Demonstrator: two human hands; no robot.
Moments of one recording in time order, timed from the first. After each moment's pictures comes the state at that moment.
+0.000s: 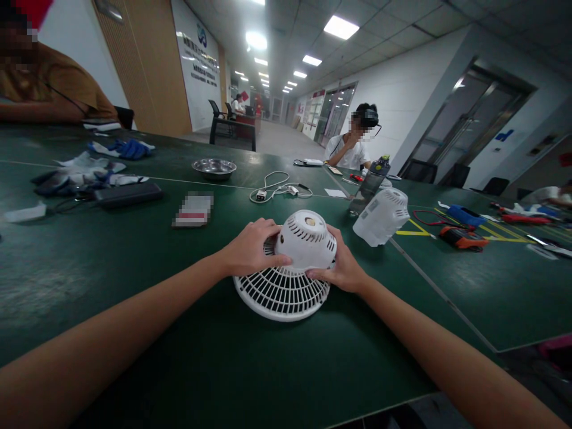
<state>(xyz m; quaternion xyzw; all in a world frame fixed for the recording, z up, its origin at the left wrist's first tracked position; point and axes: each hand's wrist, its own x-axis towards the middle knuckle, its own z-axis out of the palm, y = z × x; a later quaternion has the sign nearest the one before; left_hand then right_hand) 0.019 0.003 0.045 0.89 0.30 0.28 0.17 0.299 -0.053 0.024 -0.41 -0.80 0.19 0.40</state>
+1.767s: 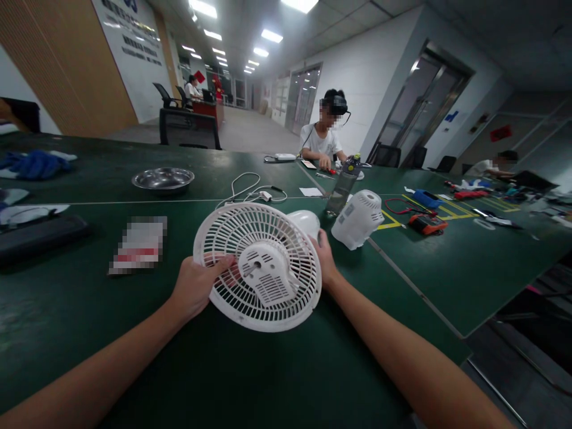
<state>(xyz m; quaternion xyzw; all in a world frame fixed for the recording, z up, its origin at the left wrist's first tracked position) 0.015 0.028 0.015 0.44 0.43 0.45 0.65 0.303 0.009 0.009 -0.52 -0.57 0.29 0.57</state>
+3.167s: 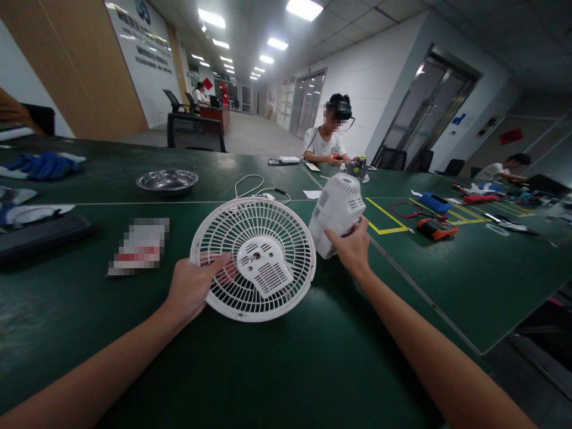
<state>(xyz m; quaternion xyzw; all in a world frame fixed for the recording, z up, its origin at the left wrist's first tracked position) 0.025 0.035 0.019 0.37 0.51 0.50 0.59 0.373 0.024 0.036 -0.72 -0.47 -0.03 0.52</state>
